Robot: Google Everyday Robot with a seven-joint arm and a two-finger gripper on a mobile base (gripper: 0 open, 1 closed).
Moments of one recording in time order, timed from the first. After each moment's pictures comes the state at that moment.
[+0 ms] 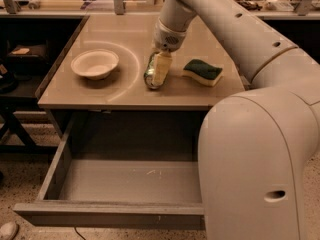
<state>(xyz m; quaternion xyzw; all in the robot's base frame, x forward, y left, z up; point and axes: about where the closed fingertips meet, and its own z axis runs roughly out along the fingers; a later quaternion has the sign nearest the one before) 0.699 -0.001 0.841 -0.72 0.67 0.09 0.15</state>
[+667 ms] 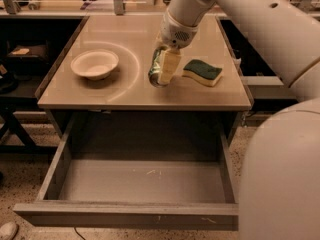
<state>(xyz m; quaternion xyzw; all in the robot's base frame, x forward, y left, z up) 0.658 -0.011 0.880 -0.73 0.65 0.08 0.18</state>
